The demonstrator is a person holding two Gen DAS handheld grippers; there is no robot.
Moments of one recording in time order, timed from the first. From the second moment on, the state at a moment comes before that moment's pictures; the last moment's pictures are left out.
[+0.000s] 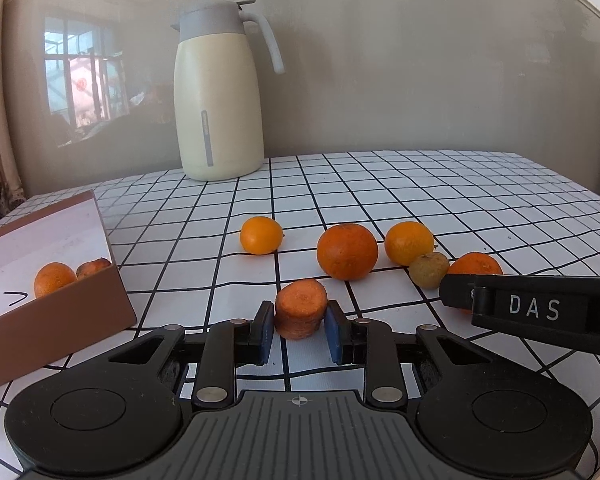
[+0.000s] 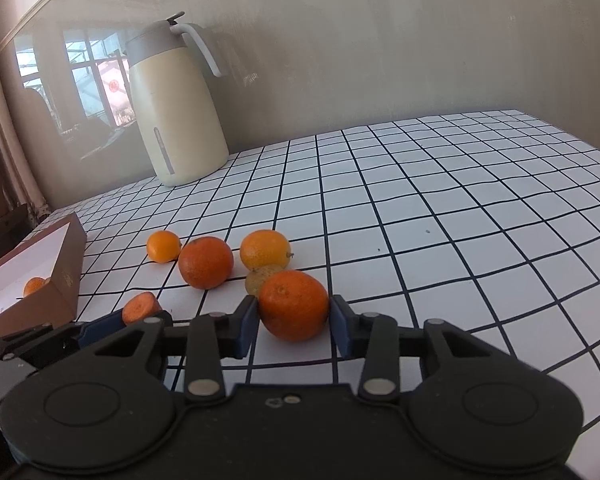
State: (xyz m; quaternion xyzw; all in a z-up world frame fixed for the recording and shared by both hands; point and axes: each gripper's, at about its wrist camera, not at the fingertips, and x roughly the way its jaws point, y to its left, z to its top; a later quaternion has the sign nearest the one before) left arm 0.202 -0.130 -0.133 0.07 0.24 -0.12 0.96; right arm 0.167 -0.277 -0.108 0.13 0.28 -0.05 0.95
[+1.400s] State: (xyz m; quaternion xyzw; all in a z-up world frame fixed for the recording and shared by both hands) left arm 0.125 0.036 -0.100 0.02 0.21 0.03 0.98; right arm 0.136 -0.150 -0.083 0.04 0.26 0.11 0.96
